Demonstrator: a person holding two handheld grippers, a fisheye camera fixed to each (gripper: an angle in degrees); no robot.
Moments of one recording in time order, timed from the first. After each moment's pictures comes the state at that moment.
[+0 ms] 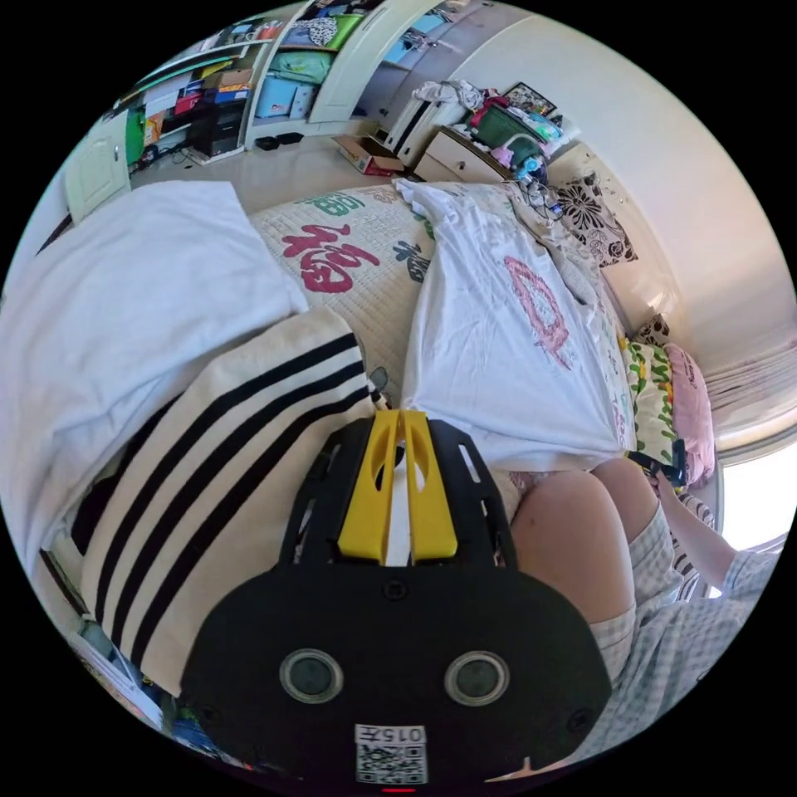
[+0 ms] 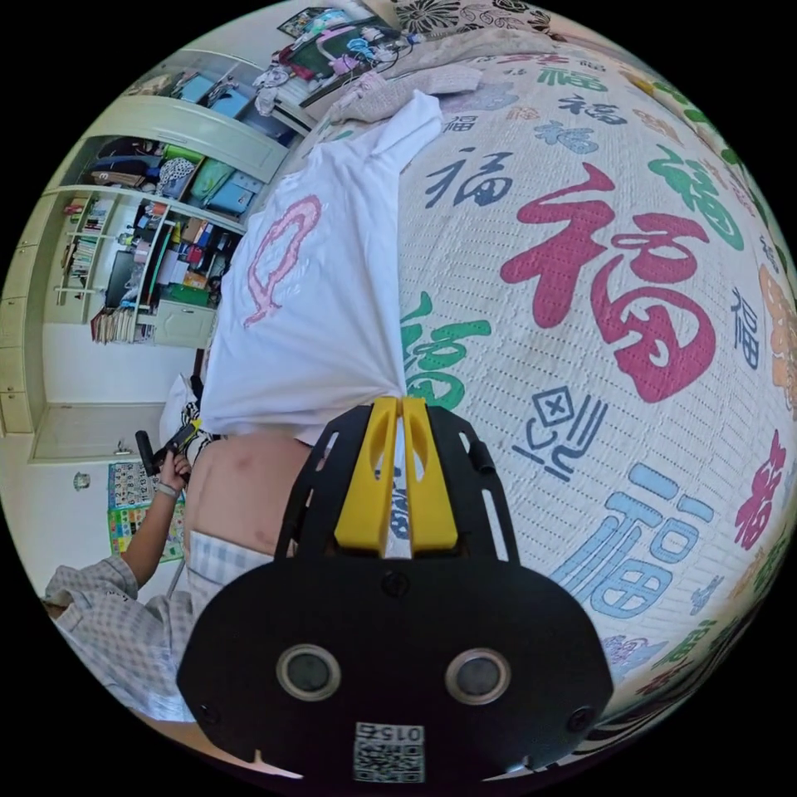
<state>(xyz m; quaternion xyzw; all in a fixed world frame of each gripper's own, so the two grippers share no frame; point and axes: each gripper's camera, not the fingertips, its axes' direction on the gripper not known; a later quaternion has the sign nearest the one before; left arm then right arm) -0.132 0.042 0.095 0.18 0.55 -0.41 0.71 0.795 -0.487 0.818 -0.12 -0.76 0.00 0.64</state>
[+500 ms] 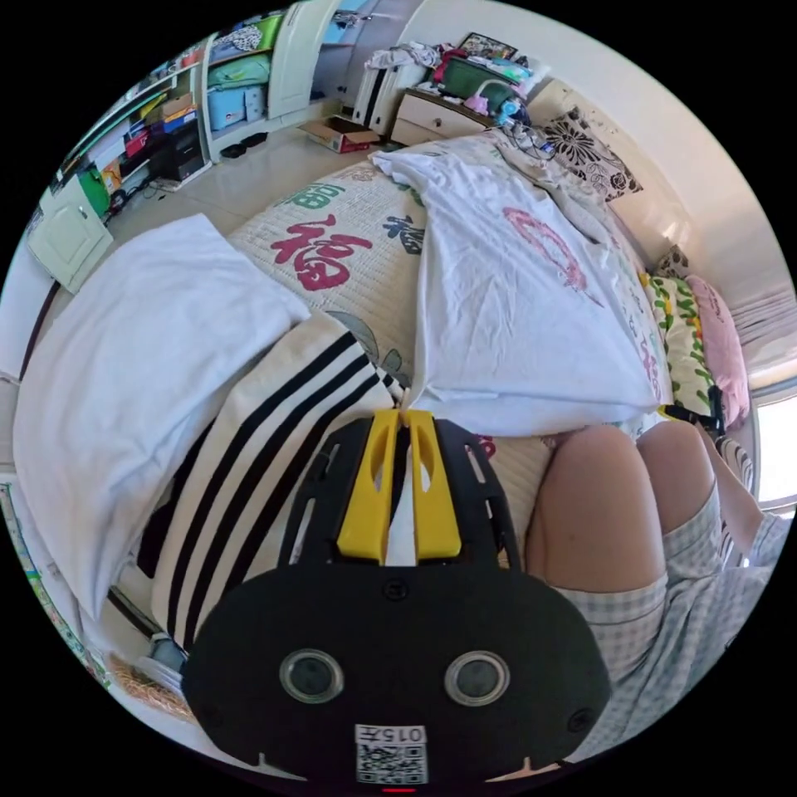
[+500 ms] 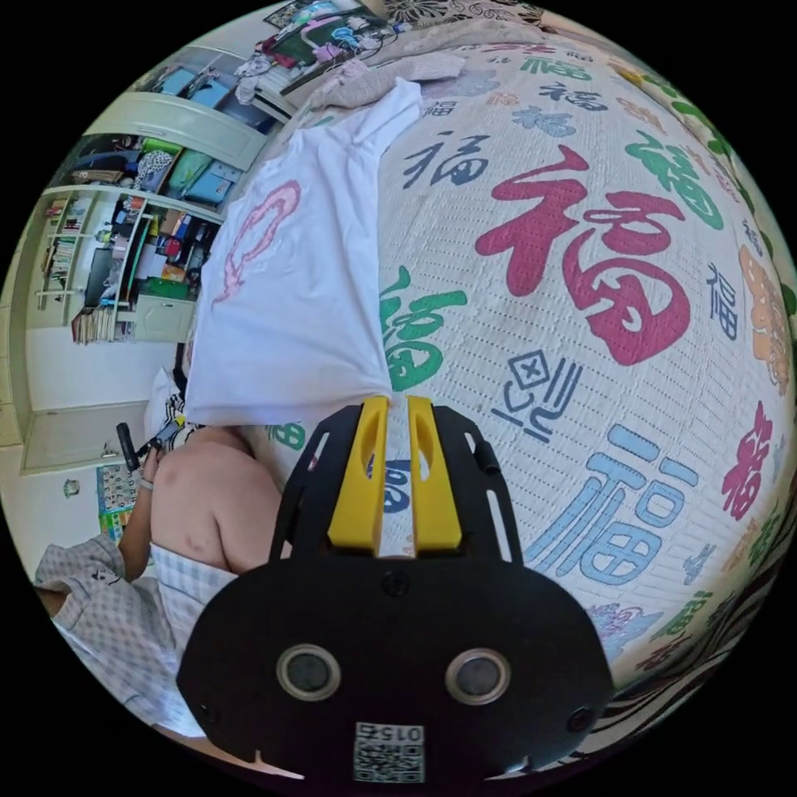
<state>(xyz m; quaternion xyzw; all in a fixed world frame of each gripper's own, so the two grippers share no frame) -0.147 0.028 0.108 0.16 0.50 -0.34 0.78 0.757 -0.499 0.840 -0.14 -0.74 -0.01 0.66</state>
